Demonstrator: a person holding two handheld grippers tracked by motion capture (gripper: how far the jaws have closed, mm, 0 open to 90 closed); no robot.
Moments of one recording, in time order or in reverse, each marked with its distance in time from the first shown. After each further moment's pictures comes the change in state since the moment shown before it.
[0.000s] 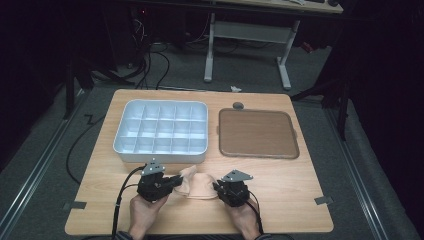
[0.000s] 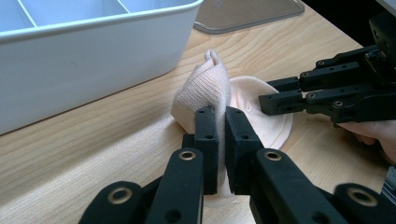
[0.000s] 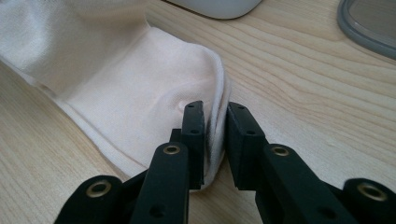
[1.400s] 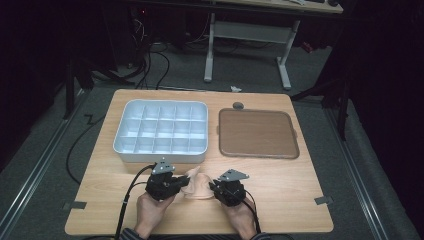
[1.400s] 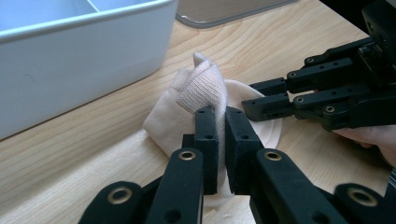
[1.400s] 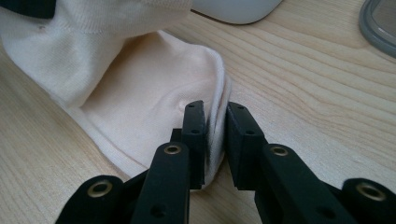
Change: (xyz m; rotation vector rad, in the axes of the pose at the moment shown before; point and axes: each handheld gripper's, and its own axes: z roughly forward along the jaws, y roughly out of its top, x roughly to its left) left arm -0.011 0.007 0.018 0.046 -0.011 0.043; right arm 0.005 0.004 0.007 -0.004 0.026 -0.014
